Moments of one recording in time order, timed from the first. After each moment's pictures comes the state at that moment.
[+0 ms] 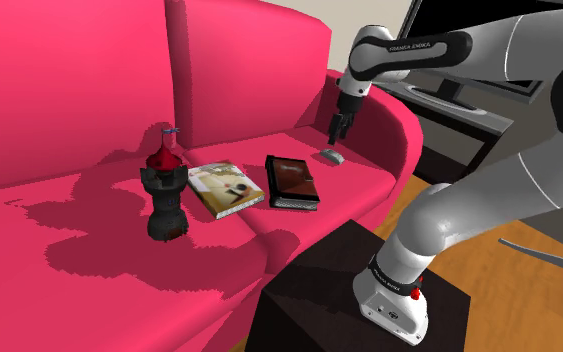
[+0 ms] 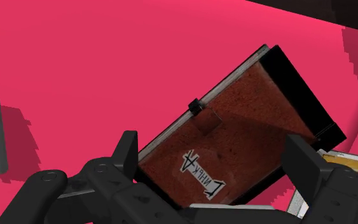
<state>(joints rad) -0.09 -0.51 -0.29 -2.42 -0.12 1.86 -0.38</state>
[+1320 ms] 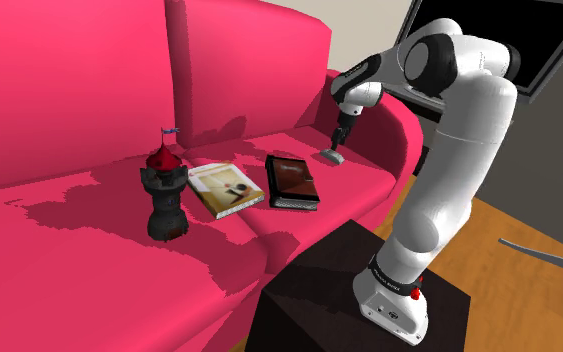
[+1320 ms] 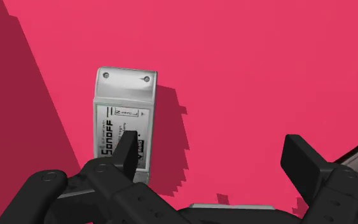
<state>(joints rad) -0.19 0.20 -0.56 -2.05 0.13 2.17 -0.90</state>
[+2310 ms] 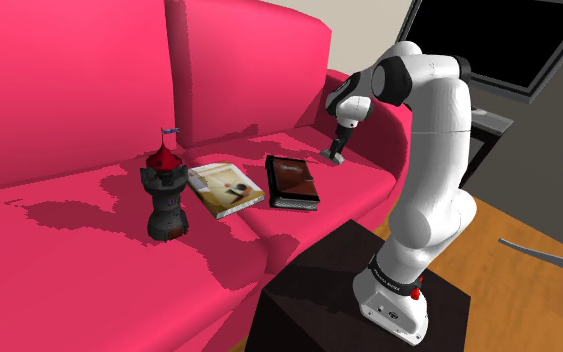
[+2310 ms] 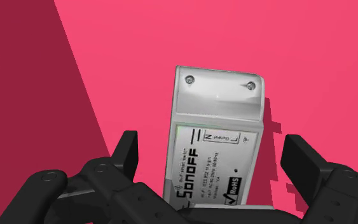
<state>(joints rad) -0.32 0.48 -0.51 -1.87 0.30 2.25 -1.07</state>
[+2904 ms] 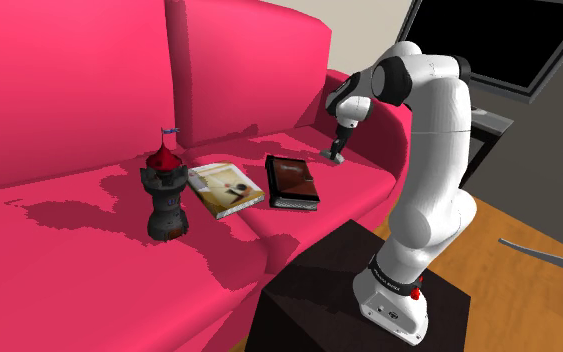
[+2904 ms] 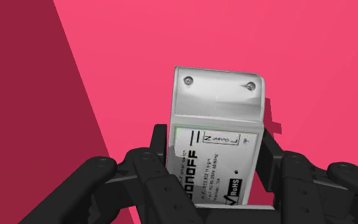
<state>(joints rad) -0.32 0.48 -0.51 -1.87 0.30 2.25 -1.07</state>
